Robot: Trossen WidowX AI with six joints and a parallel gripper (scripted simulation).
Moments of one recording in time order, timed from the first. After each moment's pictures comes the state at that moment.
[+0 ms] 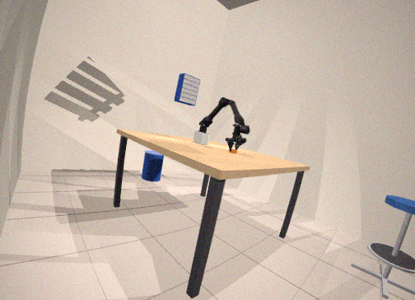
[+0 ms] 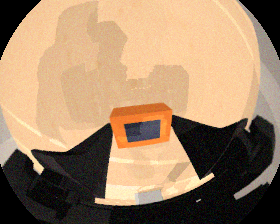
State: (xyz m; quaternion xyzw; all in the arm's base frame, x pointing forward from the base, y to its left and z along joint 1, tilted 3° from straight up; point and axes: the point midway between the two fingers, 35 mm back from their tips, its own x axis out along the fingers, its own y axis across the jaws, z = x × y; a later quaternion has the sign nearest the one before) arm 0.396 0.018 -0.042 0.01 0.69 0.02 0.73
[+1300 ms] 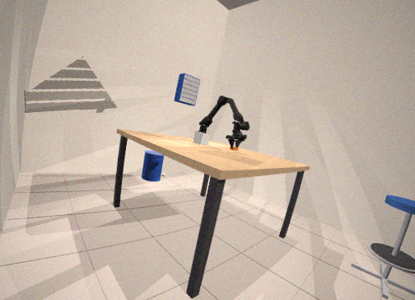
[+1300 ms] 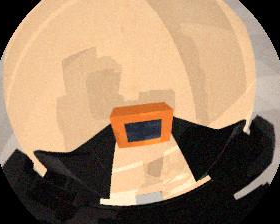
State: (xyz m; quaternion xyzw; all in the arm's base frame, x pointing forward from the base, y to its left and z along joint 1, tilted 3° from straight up) arm 0.398 0.017 -0.020 0.02 0.66 0.02 0.75
